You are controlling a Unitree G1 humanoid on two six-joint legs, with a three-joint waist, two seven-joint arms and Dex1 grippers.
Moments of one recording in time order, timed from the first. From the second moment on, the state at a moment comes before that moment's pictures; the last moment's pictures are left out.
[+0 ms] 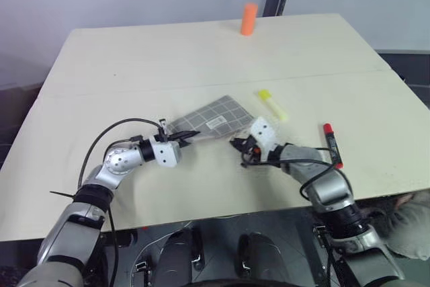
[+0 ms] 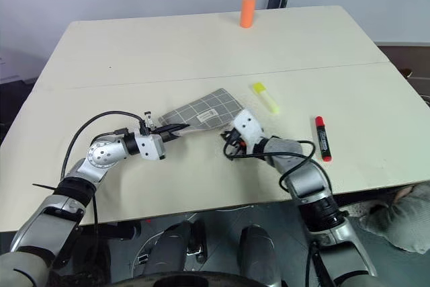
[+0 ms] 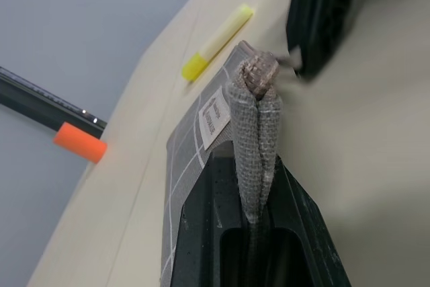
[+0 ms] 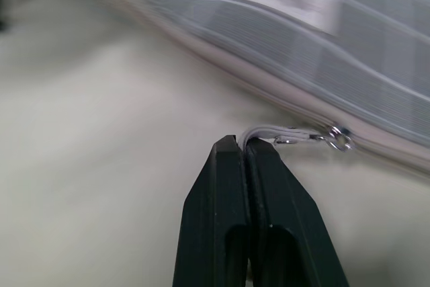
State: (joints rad) left arm -0.54 0.52 -0.26 0.71 0.21 -1.01 -0.60; right arm -0.38 -0.36 0.27 -0.11 0.13 0.55 0.64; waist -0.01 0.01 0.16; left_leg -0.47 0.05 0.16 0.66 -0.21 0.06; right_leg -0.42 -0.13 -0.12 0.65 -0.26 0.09
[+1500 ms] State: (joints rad) left arm -0.56 0.54 -0.30 0.70 0.31 -1.04 -0.49; right arm -0.42 -0.43 0.32 -0.23 0.26 0.50 0.94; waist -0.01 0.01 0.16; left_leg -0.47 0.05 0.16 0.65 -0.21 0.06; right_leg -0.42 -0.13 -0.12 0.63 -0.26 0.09
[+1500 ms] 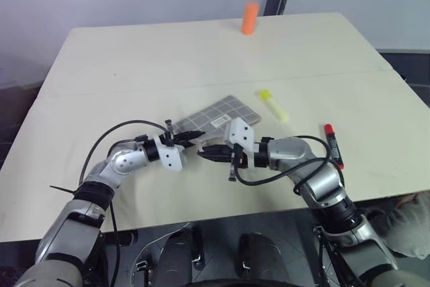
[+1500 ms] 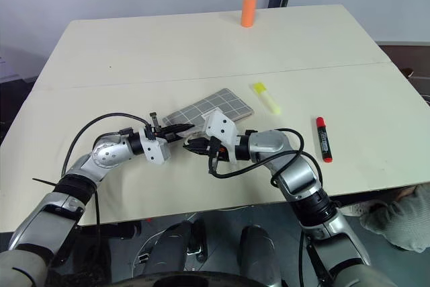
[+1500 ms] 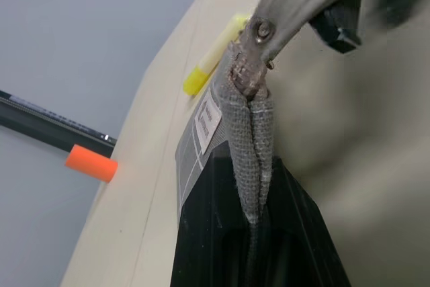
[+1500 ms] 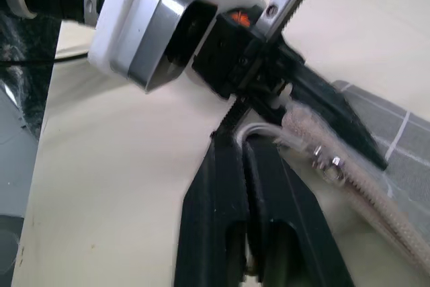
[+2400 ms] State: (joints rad) left arm -0.64 0.46 -0.29 0.82 0.18 -0.97 -0.56; right arm -0.37 -0.41 -0.12 -0.05 0.14 0.41 0.35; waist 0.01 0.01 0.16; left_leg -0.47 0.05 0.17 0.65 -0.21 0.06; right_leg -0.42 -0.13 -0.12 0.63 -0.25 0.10
